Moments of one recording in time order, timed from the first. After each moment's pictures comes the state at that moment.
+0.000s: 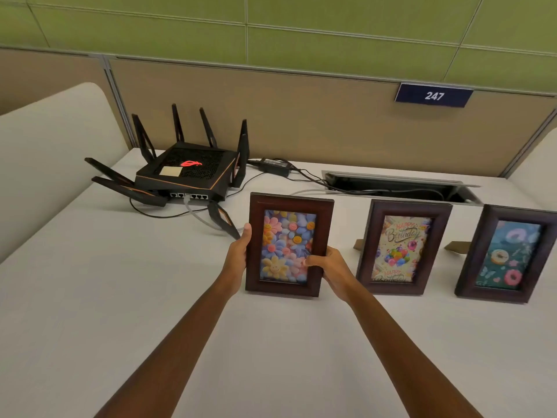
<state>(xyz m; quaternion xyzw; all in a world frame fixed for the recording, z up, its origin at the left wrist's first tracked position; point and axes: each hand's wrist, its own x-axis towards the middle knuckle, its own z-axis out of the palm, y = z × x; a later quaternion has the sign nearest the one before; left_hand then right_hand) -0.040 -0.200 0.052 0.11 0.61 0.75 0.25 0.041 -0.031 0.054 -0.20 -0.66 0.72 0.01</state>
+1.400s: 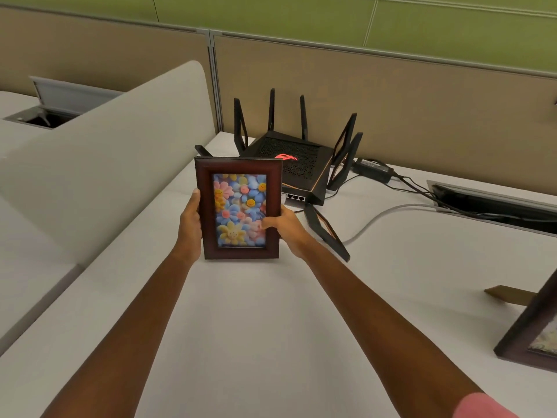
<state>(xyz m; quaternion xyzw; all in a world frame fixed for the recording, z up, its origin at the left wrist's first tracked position) -0.185 -0.426 0.061 -0.01 0.61 0.79 0.04 -0.164 -0.253 0.070 -0.07 -0.70 0.70 -0.12</state>
